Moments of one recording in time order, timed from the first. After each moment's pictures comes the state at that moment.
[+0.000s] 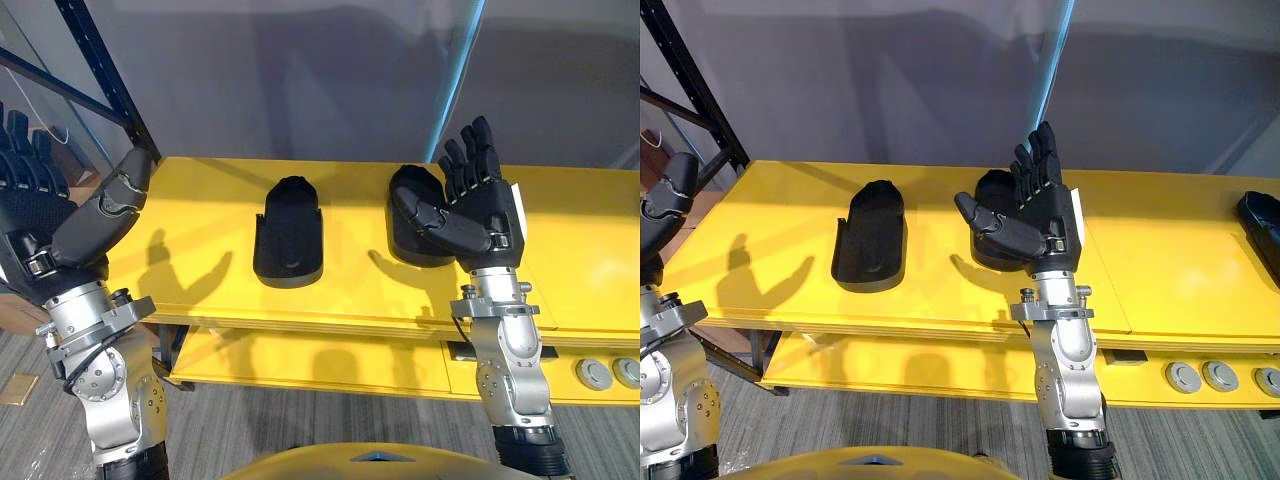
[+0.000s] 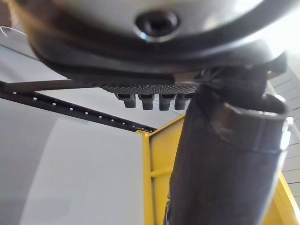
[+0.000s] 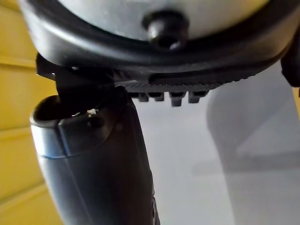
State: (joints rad) left arm 0.14 0.12 0.37 -0.44 -0.36 -0.37 0.16; right arm 0.05 -0.16 -0.03 -0.27 0.38 -0.23 0.10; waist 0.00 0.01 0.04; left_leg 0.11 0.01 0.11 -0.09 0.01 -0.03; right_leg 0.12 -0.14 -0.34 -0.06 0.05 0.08
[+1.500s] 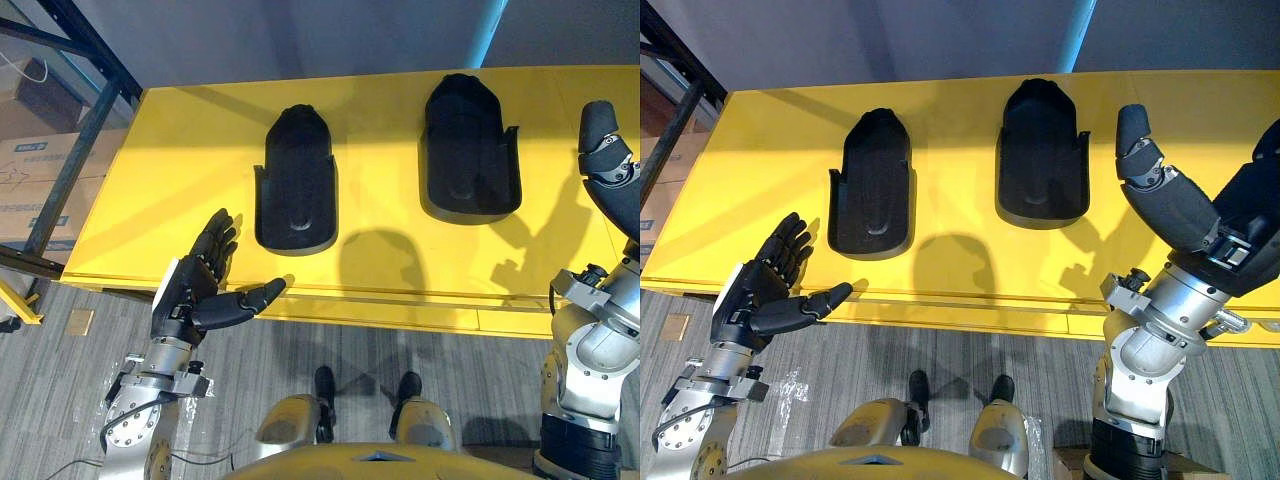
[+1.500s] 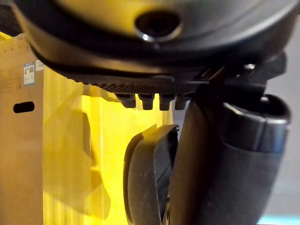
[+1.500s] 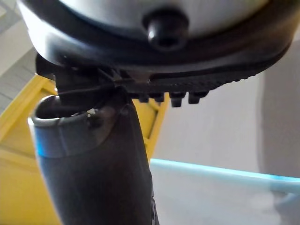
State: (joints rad) left arm 0.46 0.18 0.15 -0.38 -0.30 -0.11 -0.26; right arm 0.01 -0.23 -0.35 -0.43 0.01 -0.56 -0.39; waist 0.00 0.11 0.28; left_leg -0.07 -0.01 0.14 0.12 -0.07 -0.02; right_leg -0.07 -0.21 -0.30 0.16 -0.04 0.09
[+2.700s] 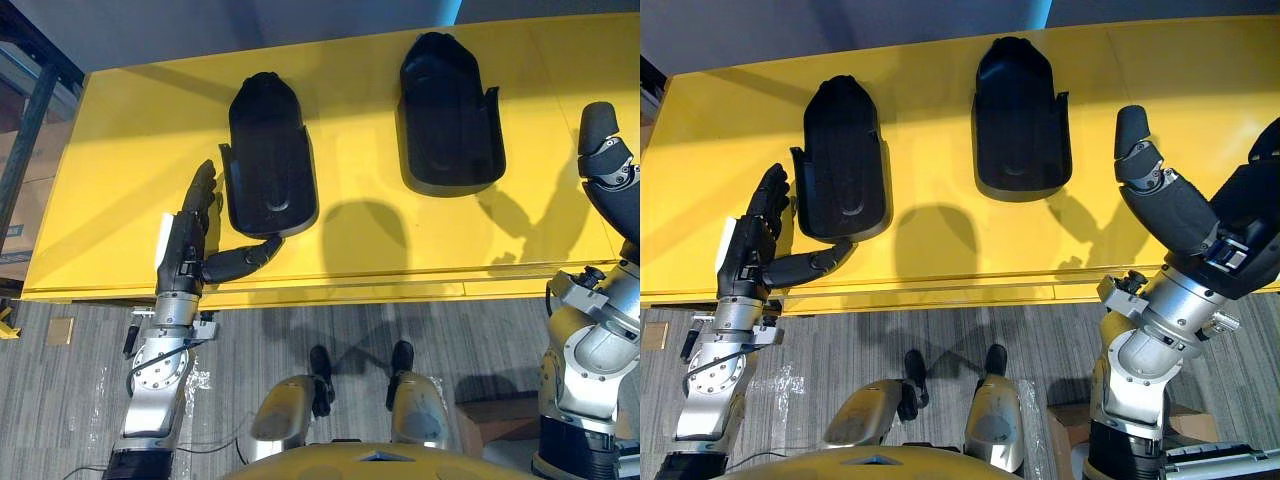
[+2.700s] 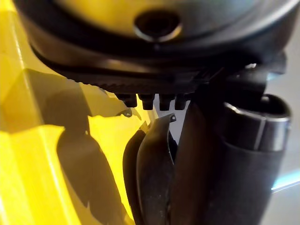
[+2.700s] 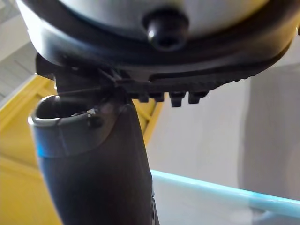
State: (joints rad) left arm 0.16 0.29 0.08 -0.14 -0.06 -0.31 0.02; right arm 0.02 -0.23 -0.33 -0.43 0.03 -0.58 -0.39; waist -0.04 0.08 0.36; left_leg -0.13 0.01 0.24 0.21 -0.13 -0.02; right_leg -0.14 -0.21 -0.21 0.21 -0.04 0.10
